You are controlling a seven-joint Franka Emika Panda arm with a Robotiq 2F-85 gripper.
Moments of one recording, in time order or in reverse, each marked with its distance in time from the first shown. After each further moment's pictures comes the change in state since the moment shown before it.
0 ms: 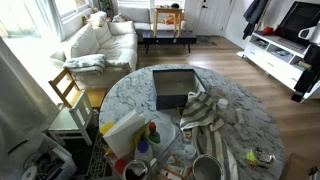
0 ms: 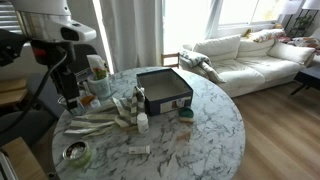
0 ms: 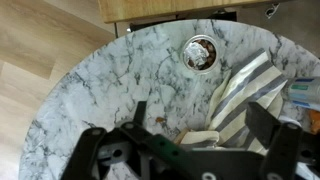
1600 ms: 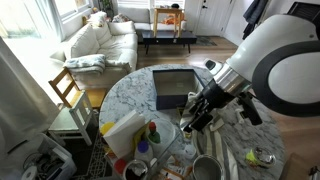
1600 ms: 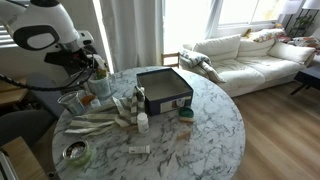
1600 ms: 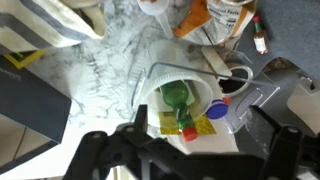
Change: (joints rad) arm 0.471 0.405 0.178 -0.033 0.665 0.925 -0.472
